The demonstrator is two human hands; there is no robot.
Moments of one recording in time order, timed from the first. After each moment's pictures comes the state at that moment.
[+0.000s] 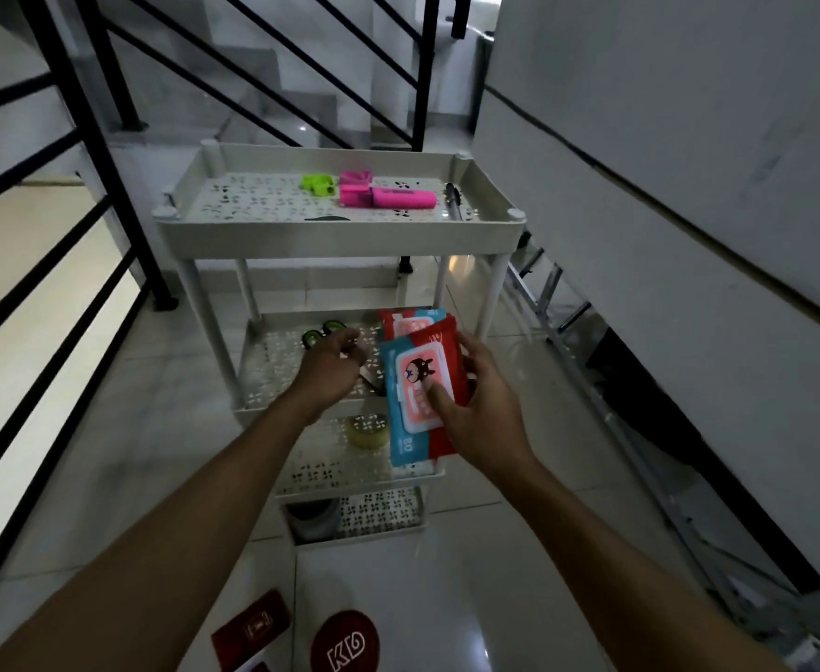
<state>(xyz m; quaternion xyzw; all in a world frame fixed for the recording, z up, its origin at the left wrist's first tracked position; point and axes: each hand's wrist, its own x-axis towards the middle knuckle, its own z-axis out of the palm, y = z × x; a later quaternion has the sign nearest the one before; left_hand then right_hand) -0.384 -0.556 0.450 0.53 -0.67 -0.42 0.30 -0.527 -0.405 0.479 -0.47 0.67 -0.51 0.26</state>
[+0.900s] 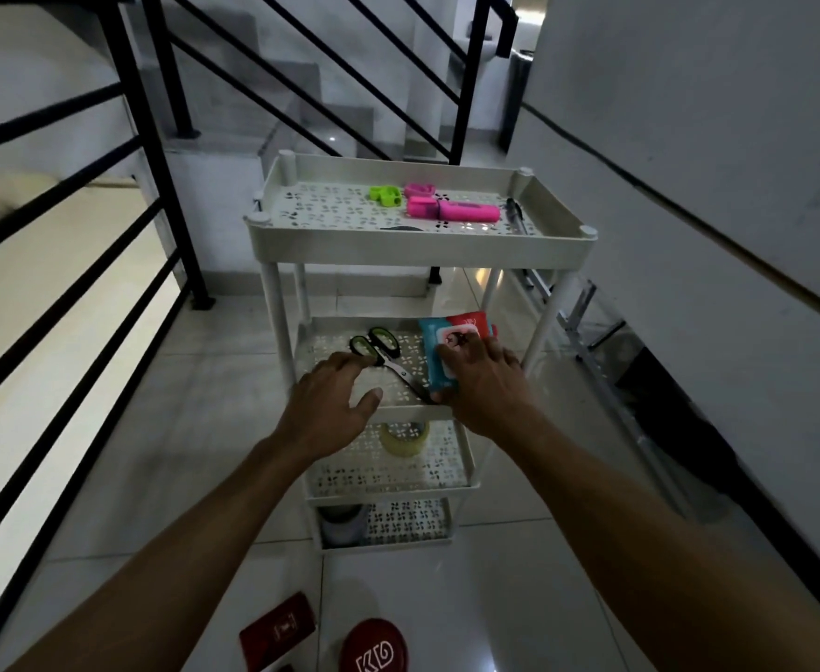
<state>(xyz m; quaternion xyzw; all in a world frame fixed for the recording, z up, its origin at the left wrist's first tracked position) -0.299 -0.537 0.439 0.44 -0.84 -0.16 0.26 -0.525 -0.486 0.461 -0.67 0.74 -0.03 -0.01</state>
